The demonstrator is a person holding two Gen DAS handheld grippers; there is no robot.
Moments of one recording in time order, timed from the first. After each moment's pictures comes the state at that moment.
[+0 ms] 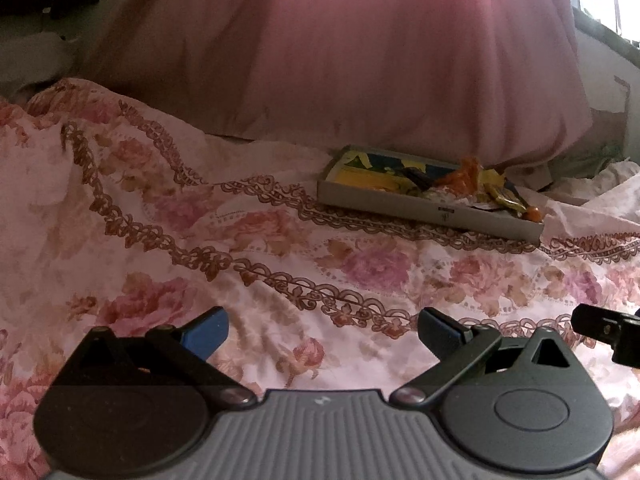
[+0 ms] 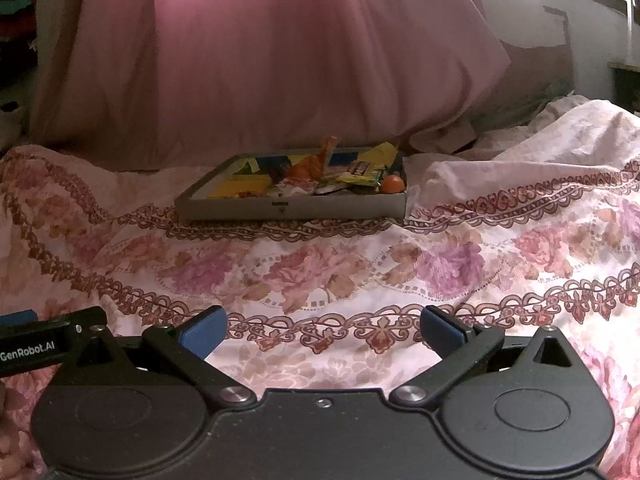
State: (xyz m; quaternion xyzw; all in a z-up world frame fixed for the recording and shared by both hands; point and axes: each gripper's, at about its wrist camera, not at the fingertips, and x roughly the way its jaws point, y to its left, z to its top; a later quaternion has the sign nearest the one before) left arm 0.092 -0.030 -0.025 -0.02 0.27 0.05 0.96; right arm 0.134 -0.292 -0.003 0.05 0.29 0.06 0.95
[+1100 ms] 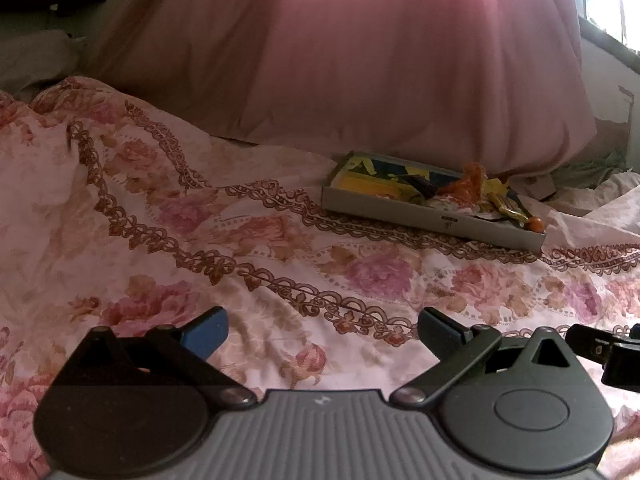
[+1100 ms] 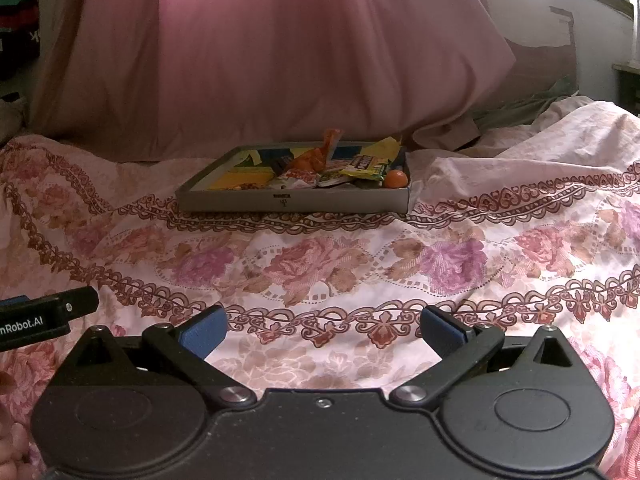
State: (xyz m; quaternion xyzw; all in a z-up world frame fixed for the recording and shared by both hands) left arm 0.092 -0.027 -0.020 -0.04 0.27 0.05 0.96; right arm 0.135 -0.290 -0.005 0.04 0.30 0.06 0.95
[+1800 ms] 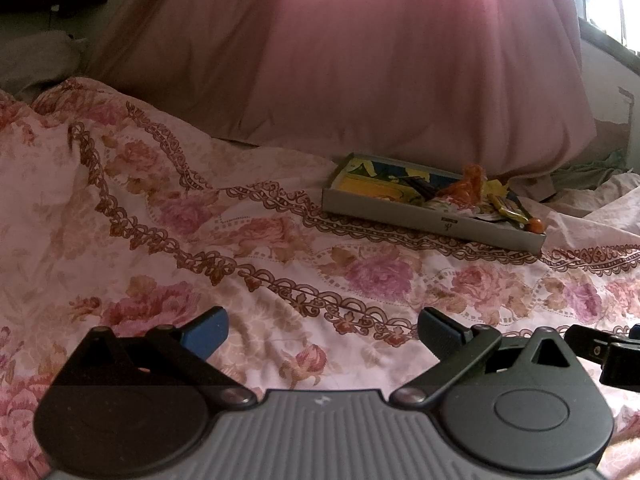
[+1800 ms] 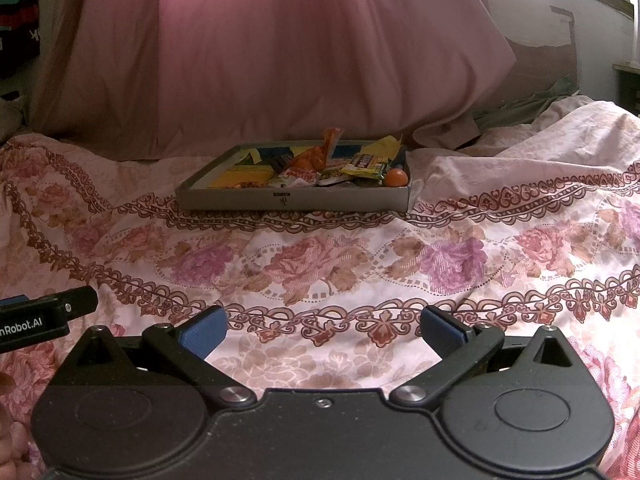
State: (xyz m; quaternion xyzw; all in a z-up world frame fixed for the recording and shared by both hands) left arm 0.091 -0.027 -0.019 -0.03 0.26 0.05 0.96; right arm 0.136 -0.290 -0.005 0.04 0.30 0.06 0.95
